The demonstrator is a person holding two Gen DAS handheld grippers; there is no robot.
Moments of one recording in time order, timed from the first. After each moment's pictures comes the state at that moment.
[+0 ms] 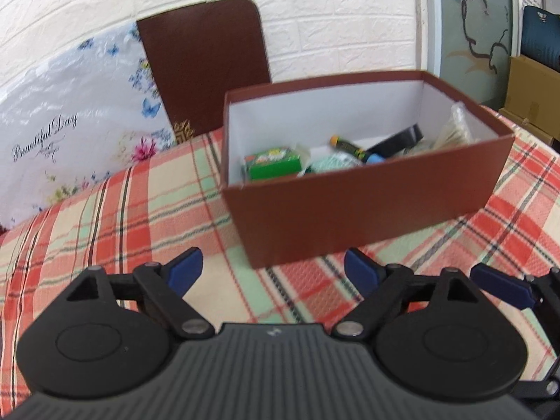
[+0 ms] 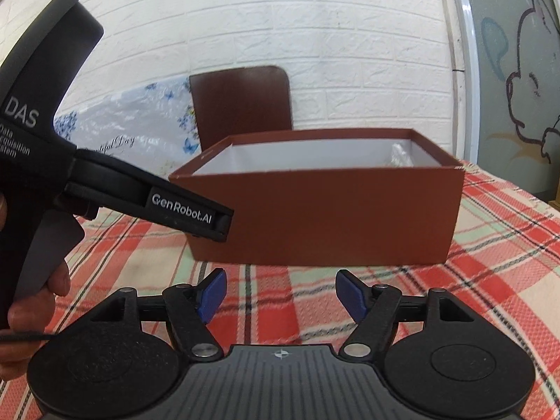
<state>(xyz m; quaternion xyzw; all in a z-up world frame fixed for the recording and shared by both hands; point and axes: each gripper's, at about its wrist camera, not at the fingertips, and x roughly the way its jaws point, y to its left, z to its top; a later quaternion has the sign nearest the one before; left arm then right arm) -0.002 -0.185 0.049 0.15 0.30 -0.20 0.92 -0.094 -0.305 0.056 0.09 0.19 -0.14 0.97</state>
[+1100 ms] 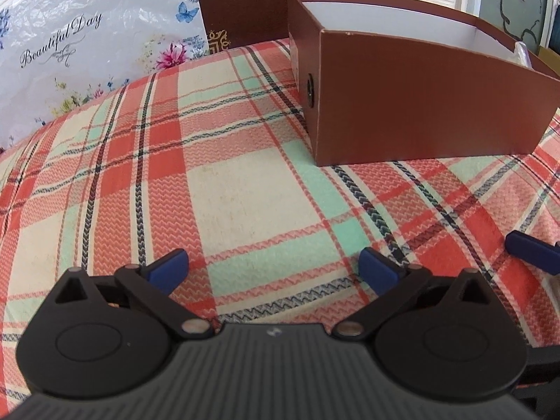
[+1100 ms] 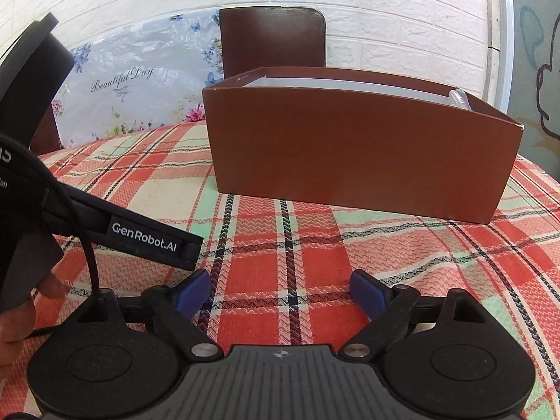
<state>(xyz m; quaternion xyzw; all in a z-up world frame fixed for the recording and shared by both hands) 0.020 -0.132 -0.005 0.12 0.39 -0.17 0.90 -0.067 -0.270 0.024 0.05 0.27 -0.13 0.95</state>
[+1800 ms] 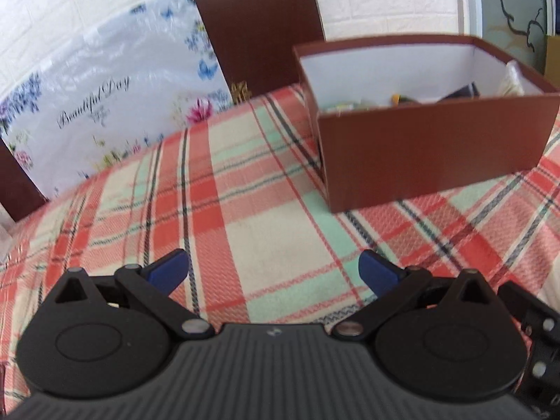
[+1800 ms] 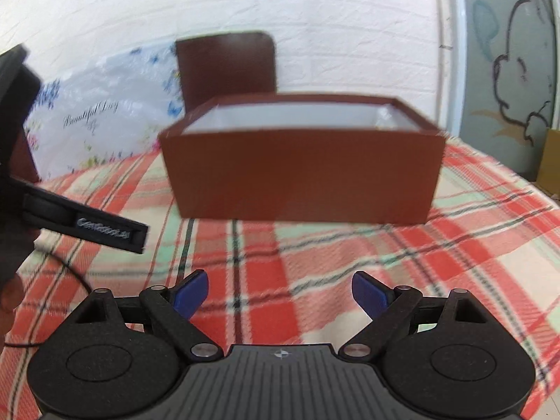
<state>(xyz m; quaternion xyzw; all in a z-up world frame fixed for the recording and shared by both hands) -0.004 -0.140 0.045 0.18 0.32 -0.13 0.92 -0.106 -0.287 0.055 0.08 0.25 -0.19 0.95</state>
